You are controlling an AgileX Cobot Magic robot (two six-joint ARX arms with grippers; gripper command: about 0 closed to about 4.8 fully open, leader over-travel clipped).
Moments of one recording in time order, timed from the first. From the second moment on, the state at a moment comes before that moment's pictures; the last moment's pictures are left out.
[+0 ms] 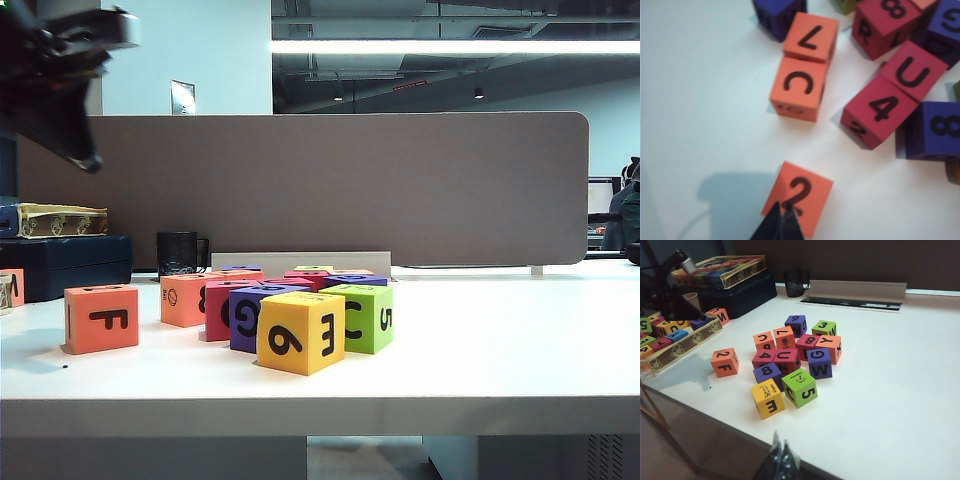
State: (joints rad) left arm -0.23 1.29 1.05 -0.55 0.12 0.28; right arm -0.02 0.01 0.71 -0.90 -0.58 0.03
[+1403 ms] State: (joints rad) left arm -0.24 1.65 1.11 -0.60 0.10 0.56; right arm -0.02 0.02 0.71 -0.90 -0.58 0.03
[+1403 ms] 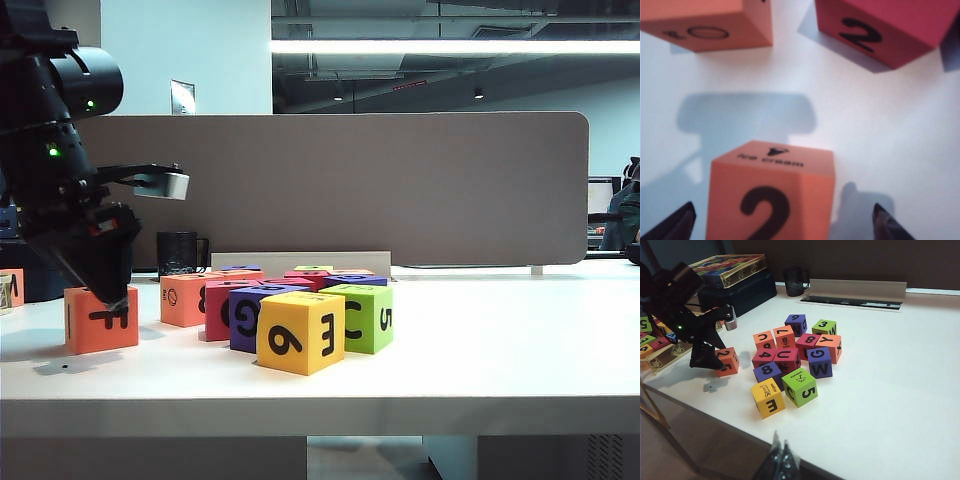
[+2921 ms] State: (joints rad) left arm -0.51 1.66 1.53 -0.93 0.07 -0.11; right arm -0.02 0.02 0.71 -0.90 -0.58 0.03
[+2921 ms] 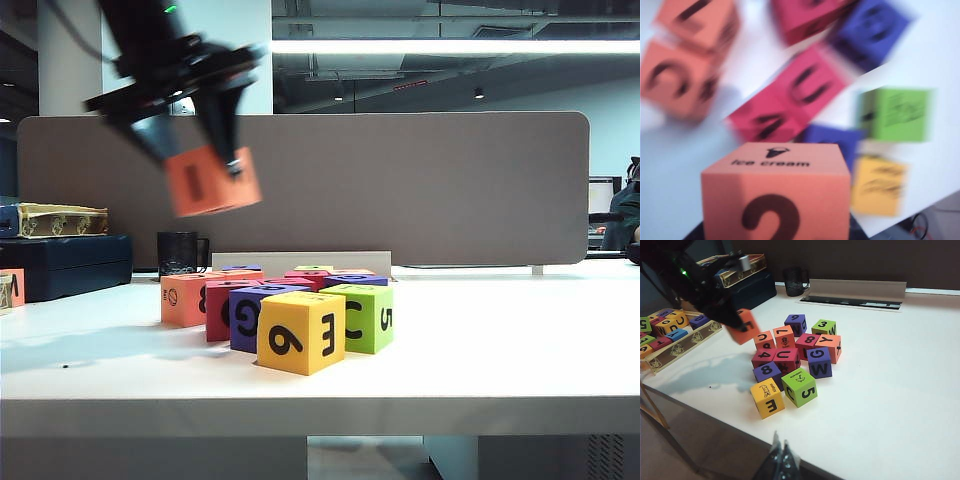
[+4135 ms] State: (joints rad) left arm -0.85 1.96 1.54 -0.47 0.08 -0.44; right arm -0.02 0.02 0.71 -0.90 -0.58 0.03
